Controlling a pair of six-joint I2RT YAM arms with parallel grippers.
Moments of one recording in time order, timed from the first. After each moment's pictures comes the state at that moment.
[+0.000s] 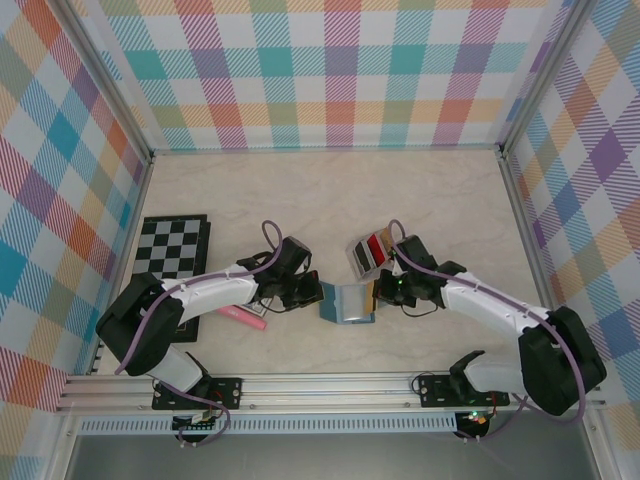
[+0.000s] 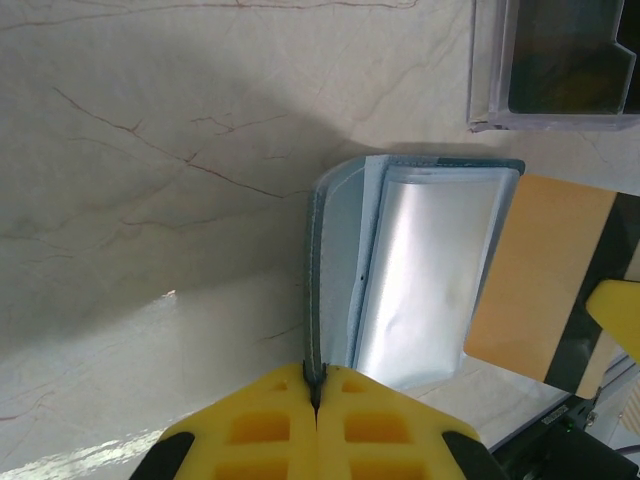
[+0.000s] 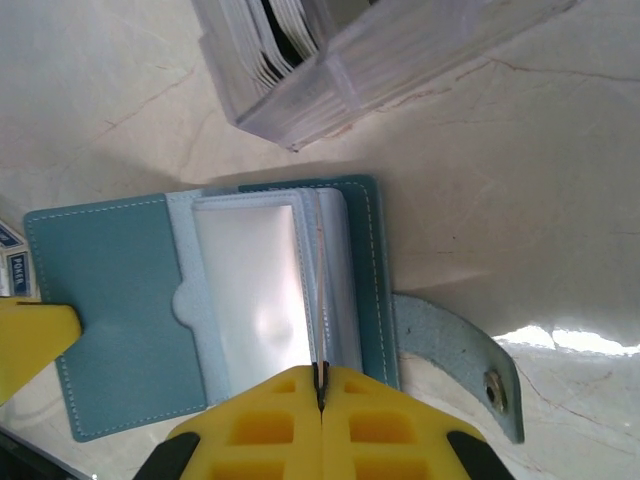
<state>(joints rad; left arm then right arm) -0.74 1.53 0.81 -0.29 0.32 -0.99 0.56 1.26 0.65 -0.46 -0.28 0.78</state>
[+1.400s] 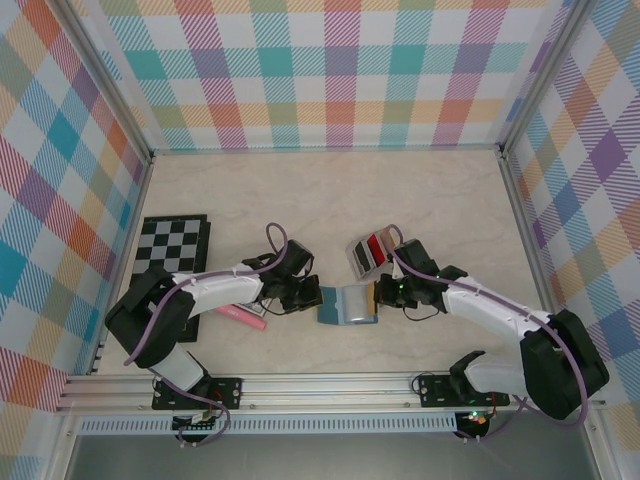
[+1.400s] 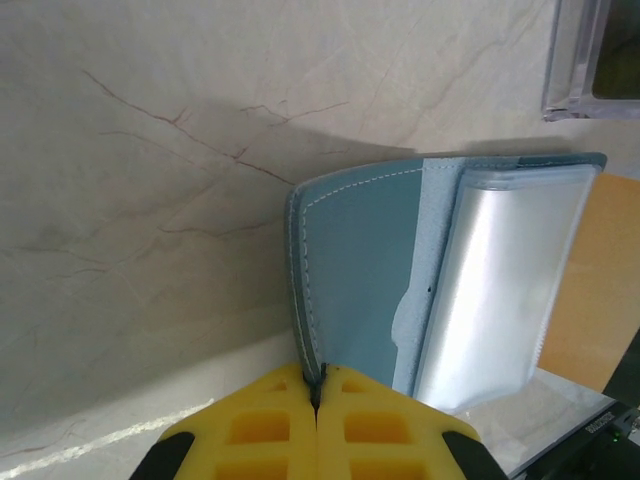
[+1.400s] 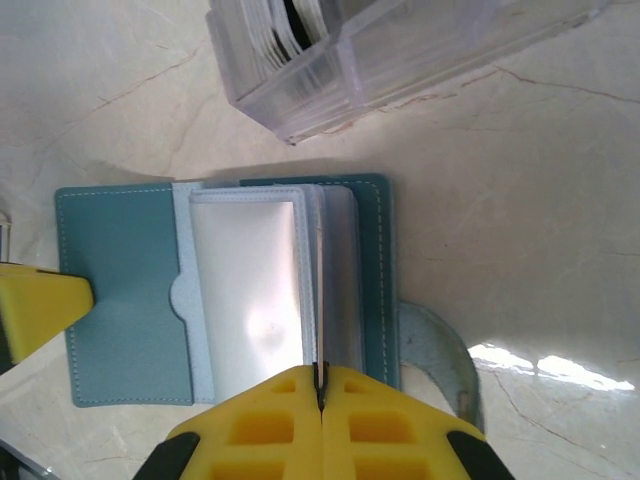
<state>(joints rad) -0.74 1.59 0.81 -0.30 0.32 -0.96 0.57 1.23 0.61 -0.42 -0.27 0.70</state>
